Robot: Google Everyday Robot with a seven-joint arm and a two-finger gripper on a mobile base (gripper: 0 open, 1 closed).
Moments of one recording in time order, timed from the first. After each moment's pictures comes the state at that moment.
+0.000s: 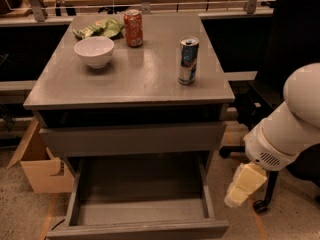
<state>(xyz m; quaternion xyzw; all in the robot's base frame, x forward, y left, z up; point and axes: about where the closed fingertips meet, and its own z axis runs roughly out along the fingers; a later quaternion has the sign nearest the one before) 0.398 -0.190 0.772 -0.50 0.86 0.08 0.11</state>
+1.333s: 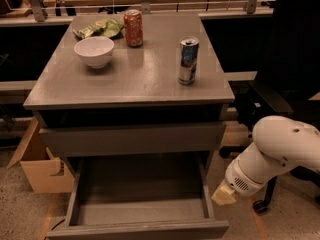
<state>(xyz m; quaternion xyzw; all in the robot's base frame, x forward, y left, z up) 0.389 -0.170 0.640 -0.42 0.89 0.17 0.06</state>
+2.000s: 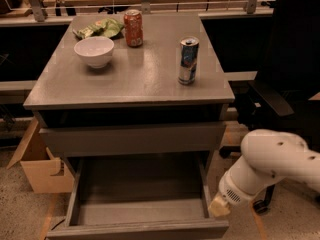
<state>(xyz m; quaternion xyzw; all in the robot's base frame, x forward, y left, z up) 0.374 -0.162 0.611 -0.41 0.90 0.15 0.03</state>
